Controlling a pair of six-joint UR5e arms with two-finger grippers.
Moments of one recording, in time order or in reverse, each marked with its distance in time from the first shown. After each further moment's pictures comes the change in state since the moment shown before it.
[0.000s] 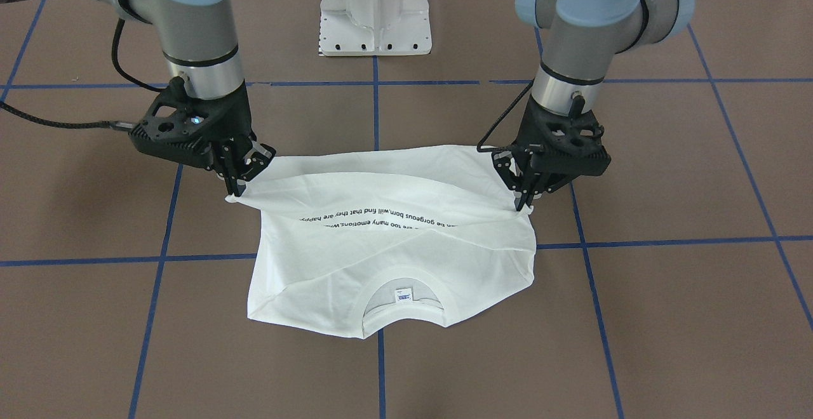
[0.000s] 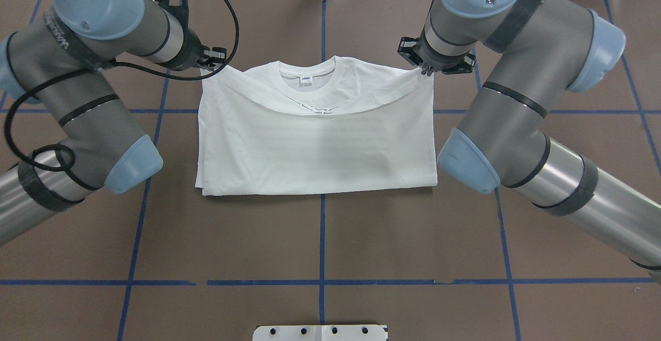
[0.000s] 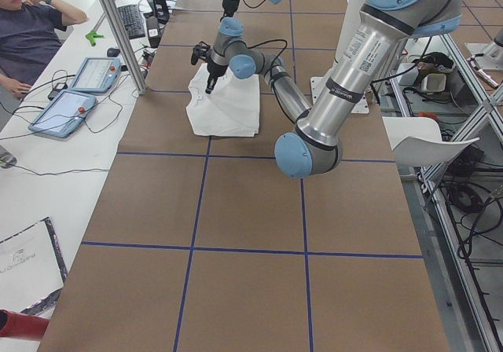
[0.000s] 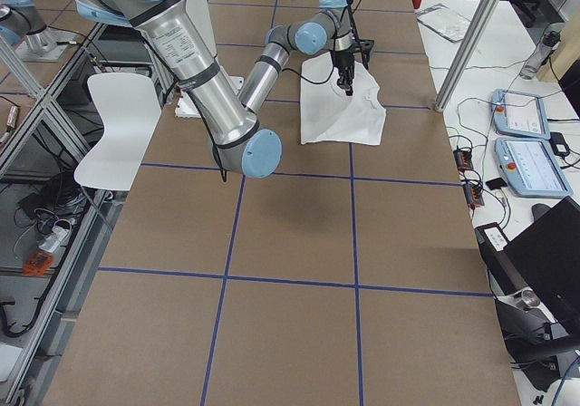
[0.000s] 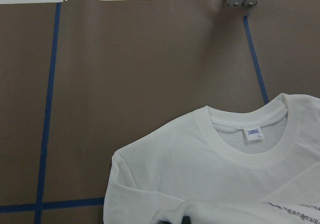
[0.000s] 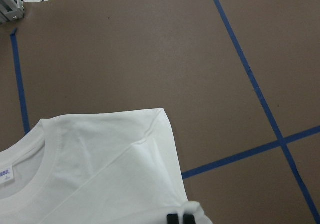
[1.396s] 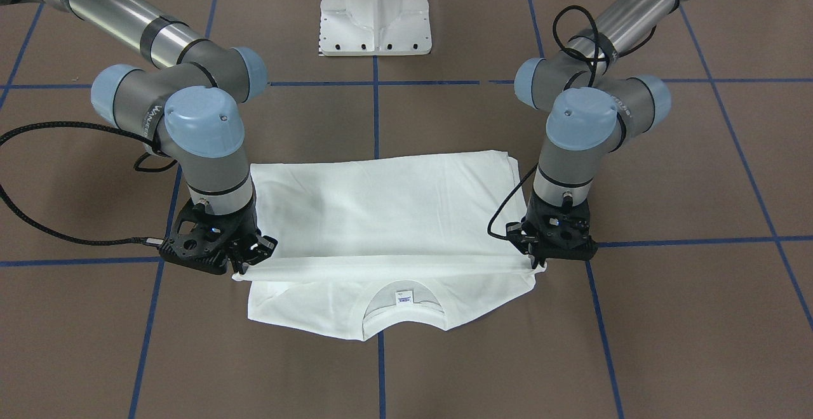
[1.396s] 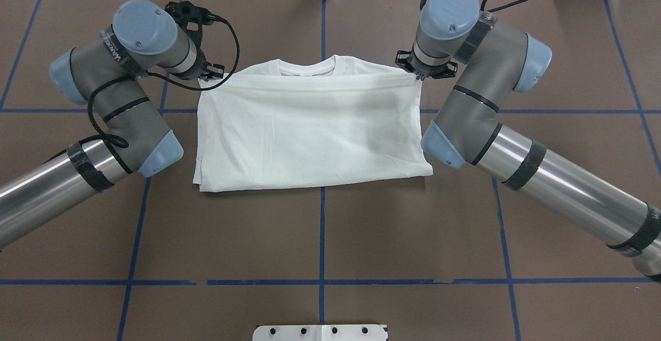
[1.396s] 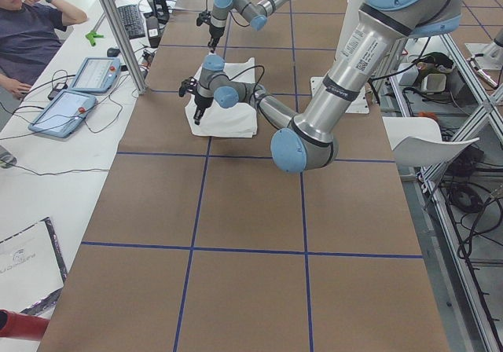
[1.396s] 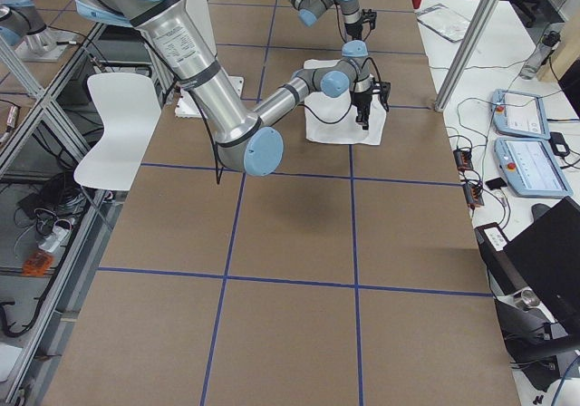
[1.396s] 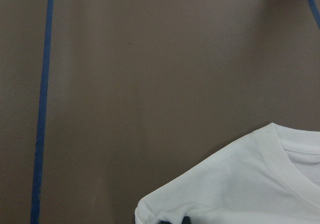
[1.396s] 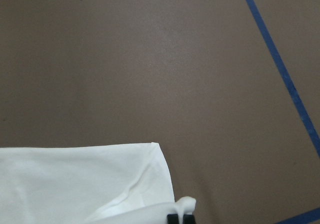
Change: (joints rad) left arm 0.013 -0.032 0.292 -0.144 0.034 0.123; right arm -0.007 0.015 -0.350 0.307 -0.011 -0.032
